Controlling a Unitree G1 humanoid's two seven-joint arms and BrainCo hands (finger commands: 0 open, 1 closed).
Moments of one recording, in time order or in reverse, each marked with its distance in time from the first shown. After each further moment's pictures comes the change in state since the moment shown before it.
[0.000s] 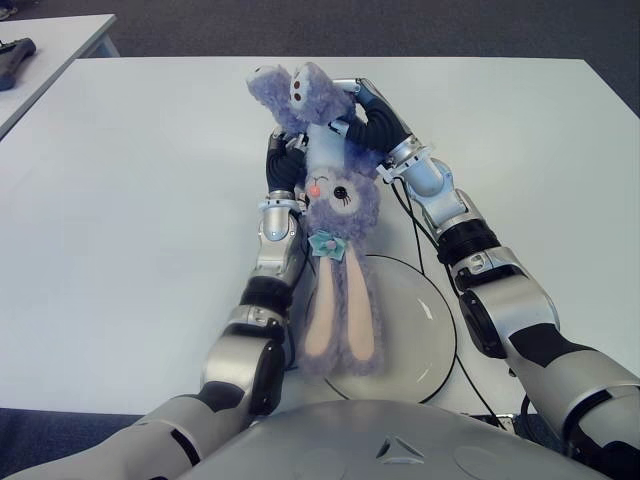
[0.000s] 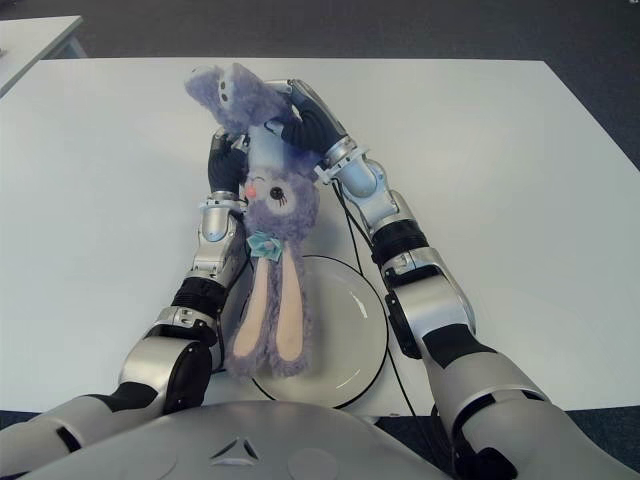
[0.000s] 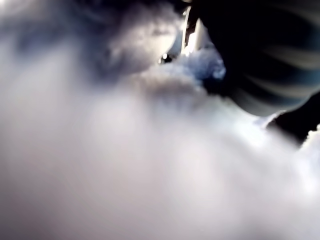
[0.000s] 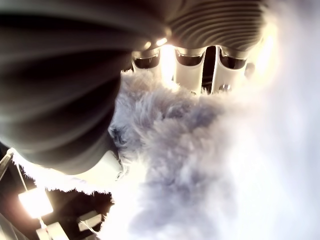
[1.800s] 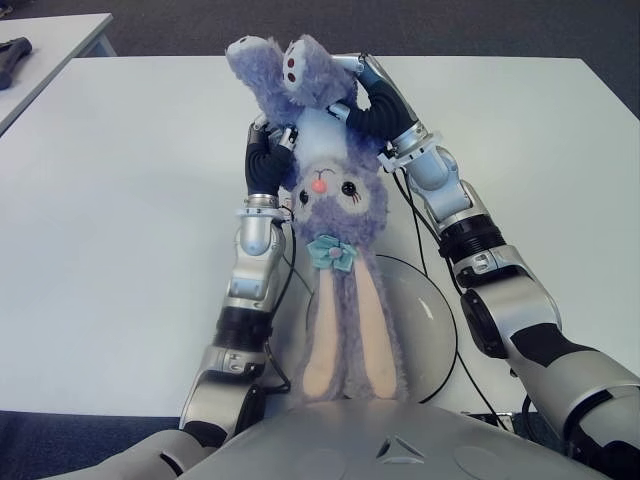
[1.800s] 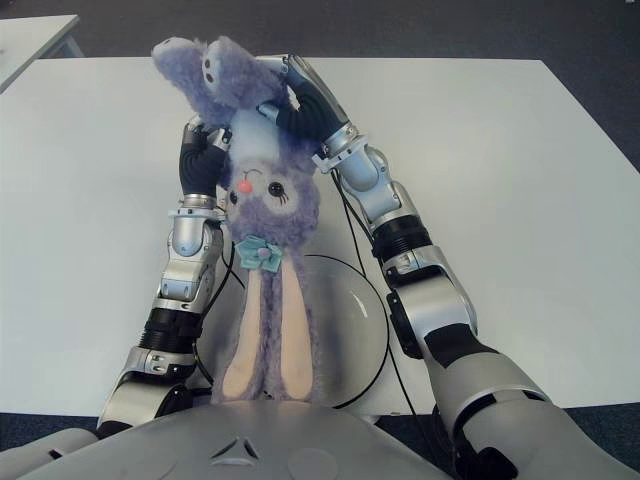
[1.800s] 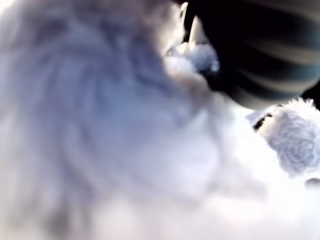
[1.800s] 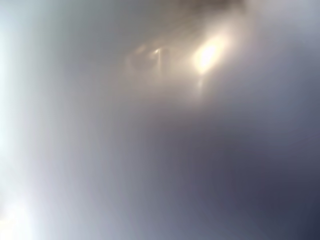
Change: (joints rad) left arm 0.225 0.072 -0.155 -0.570 0.023 0.215 -0.017; right arm 0.010 -0.010 -0.011 -0.135 -0.027 -0.008 -0.047
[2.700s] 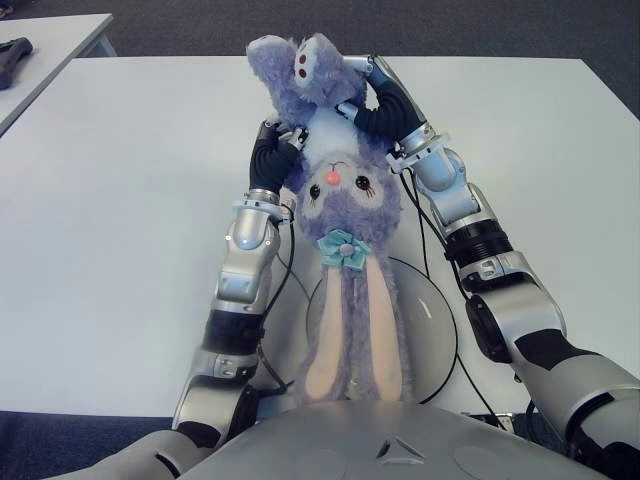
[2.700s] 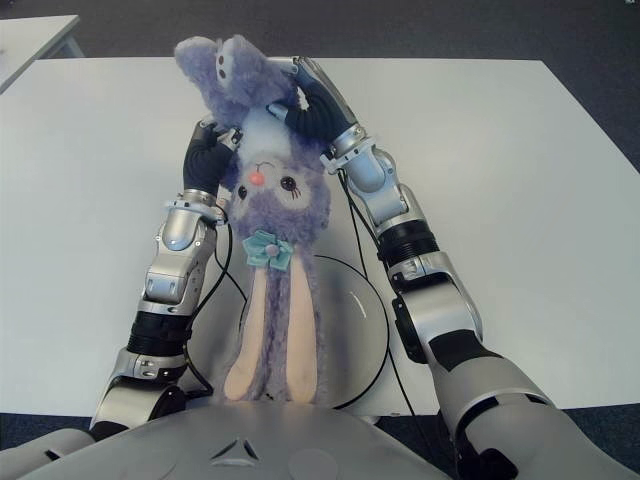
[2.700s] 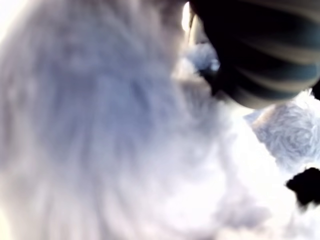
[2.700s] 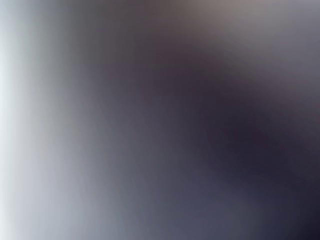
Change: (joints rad) left arm -0.004 0.053 -0.017 -0.160 -0.038 0.297 -0.112; right arm 0.044 -0.028 -0.007 -0.100 -0.001 0.114 0.021
